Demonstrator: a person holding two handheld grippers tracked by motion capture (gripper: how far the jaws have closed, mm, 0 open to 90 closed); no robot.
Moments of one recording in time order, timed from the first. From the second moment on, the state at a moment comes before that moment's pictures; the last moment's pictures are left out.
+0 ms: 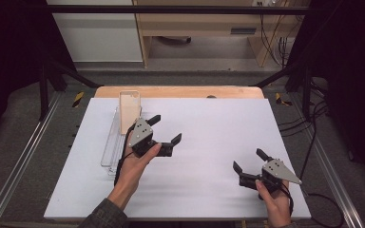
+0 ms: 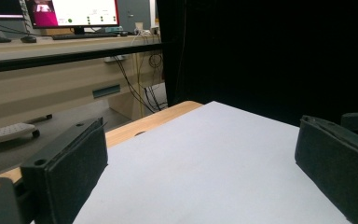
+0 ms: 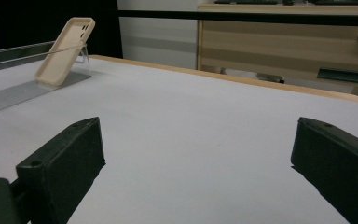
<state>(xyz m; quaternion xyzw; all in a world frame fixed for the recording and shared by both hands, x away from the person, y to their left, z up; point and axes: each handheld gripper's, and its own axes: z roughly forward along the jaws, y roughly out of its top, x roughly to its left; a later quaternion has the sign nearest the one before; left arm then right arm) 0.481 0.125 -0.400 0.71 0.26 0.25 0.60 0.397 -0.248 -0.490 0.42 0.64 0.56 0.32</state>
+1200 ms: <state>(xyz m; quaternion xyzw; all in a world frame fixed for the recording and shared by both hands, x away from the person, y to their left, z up) 0.433 0.178 -0.387 0.69 0.27 0.26 0.62 0.396 -0.245 -0.490 0.42 0.64 0.56 0.32</state>
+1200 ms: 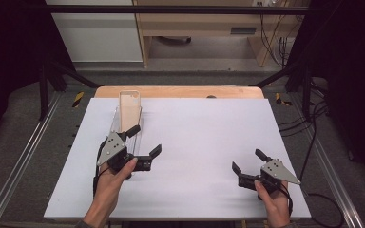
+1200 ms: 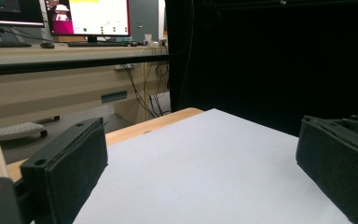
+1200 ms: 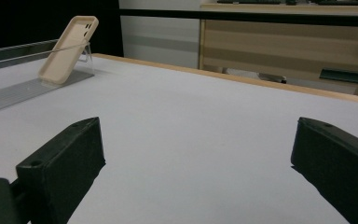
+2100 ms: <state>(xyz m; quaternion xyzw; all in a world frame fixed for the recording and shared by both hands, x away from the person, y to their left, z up) 0.421 0.228 -0.378 0.66 0.29 0.29 0.63 0.397 -0.246 -0.491 0.42 0.64 0.56 0.32</state>
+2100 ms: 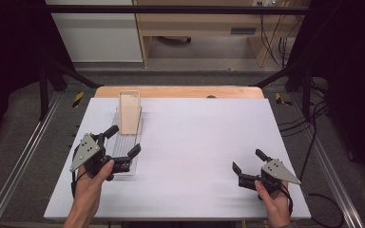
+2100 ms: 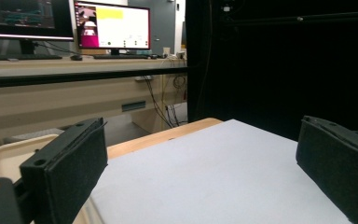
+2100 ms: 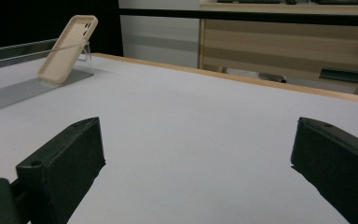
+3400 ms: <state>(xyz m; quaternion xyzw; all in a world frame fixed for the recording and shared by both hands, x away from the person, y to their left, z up) 0.414 0.294 -0.405 0.65 0.33 0.34 0.59 0.397 -0.246 -0.491 0.42 0.64 0.56 0.32</state>
